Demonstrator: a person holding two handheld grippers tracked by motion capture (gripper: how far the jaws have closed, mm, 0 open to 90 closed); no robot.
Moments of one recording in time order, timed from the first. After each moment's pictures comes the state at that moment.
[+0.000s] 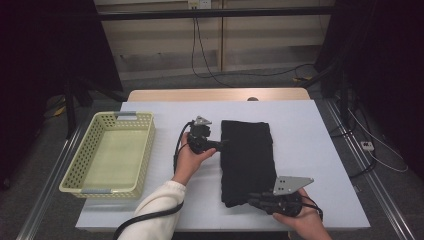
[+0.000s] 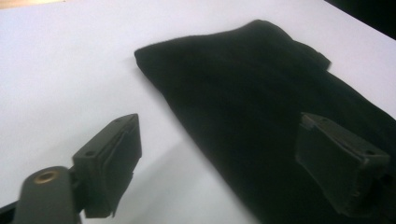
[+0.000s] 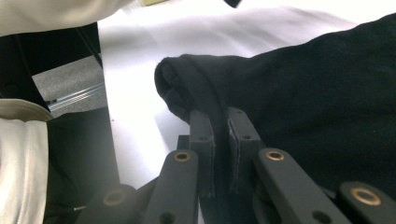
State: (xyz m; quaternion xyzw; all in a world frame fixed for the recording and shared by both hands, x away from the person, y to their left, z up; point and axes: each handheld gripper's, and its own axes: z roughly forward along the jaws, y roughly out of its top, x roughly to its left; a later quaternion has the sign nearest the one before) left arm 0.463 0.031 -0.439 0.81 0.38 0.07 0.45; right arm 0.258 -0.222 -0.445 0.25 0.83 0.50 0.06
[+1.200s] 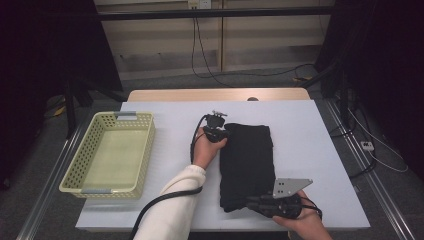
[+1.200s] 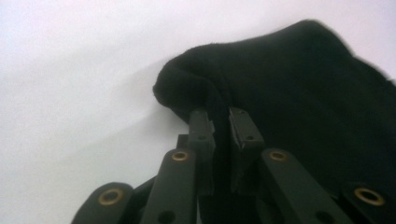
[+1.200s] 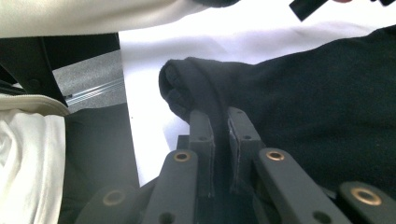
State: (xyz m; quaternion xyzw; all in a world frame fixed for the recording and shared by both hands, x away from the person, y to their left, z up) left arm 0.495 -0.015 -0.441 0.82 0.43 0.05 0.39; right arm 0.255 -0.219 -0.445 0.23 0.83 0.50 0.04
